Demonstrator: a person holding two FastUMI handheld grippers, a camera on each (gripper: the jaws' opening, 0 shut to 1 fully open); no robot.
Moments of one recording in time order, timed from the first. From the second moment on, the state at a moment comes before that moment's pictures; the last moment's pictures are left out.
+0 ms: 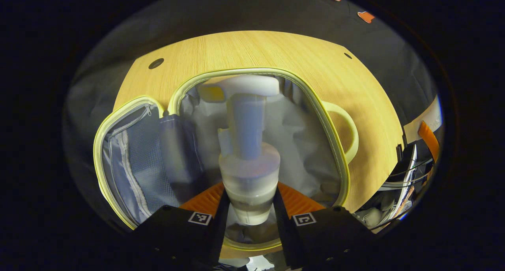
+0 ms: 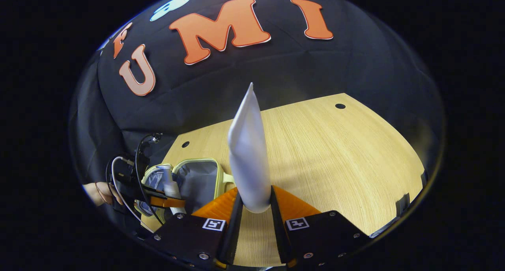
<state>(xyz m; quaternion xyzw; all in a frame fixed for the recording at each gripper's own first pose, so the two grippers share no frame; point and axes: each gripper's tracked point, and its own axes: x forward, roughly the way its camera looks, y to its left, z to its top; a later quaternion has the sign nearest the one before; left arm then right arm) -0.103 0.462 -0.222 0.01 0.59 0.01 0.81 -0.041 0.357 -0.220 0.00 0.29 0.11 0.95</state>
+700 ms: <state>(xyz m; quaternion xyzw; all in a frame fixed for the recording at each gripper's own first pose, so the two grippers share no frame) -0.092 0.473 -0.137 0.06 0.47 0.02 0.88 -0.041 0.434 -0.218 -0.03 0.33 0.18 0.93</state>
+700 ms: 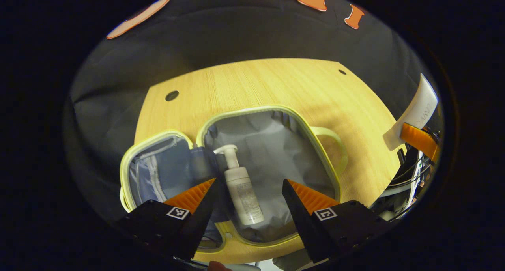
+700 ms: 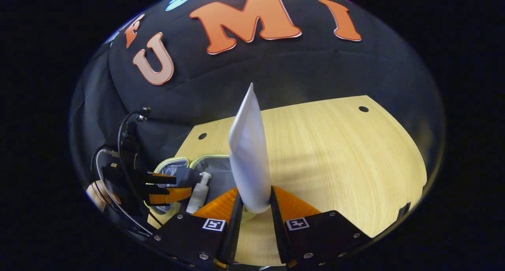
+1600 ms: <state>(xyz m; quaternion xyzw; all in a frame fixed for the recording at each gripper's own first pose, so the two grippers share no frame) -0.188 0.595 -0.031 0.04 0.32 0.09 0.94 -0.062 0.555 -0.355 -0.16 0.53 0.19 0.81</state>
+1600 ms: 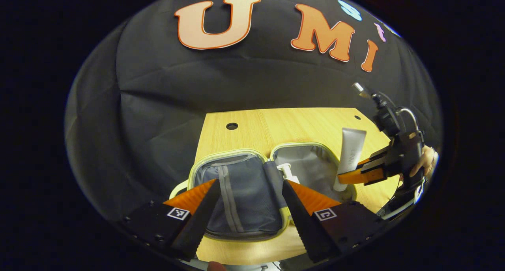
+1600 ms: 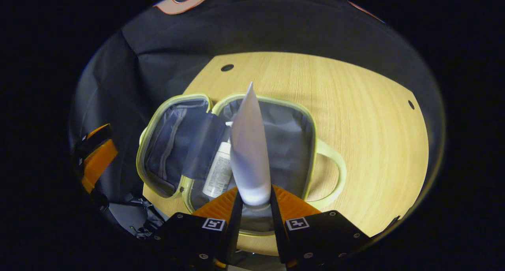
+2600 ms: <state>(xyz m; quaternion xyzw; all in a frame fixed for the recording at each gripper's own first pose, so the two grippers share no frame) -0.218 0.643 -0.048 0.00 0.32 0.13 0.94 -0.050 0.576 -0.348 -0.12 0.49 0.19 0.84</state>
